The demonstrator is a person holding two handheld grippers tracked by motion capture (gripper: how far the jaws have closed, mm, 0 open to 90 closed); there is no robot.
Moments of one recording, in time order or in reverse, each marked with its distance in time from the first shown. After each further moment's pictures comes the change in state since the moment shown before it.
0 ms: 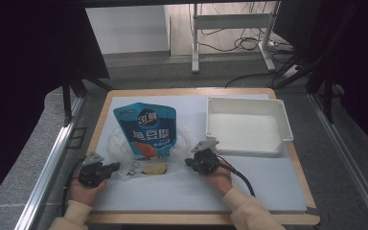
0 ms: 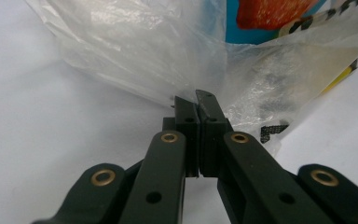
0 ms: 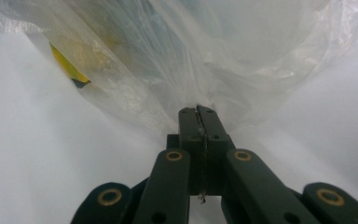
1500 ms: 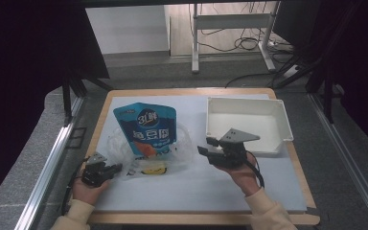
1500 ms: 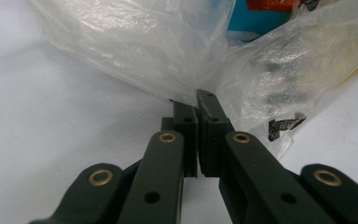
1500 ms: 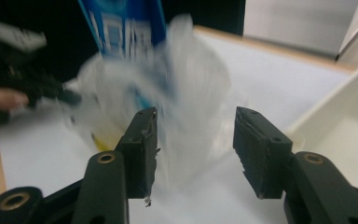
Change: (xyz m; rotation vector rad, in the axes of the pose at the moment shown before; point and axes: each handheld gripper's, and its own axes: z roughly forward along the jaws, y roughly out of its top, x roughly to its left) left arm 0.002 -0.003 0.012 0.028 -0.014 -0.027; right arm -0.004 0.028 -0.115 -0.331 -0.053 0.035
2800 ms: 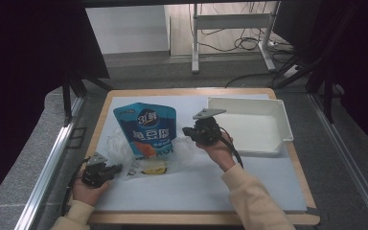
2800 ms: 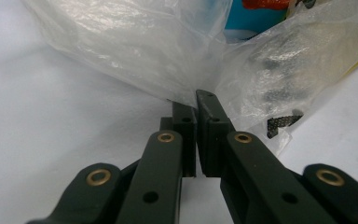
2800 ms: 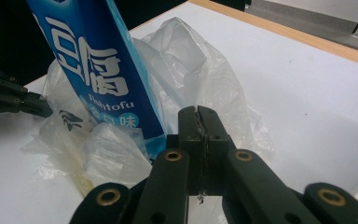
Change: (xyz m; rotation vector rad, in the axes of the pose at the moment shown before) left arm -0.002 -0.001 -0.002 0.003 0.003 0.015; right arm -0.008 0.040 0.083 0.174 0.009 -0.006
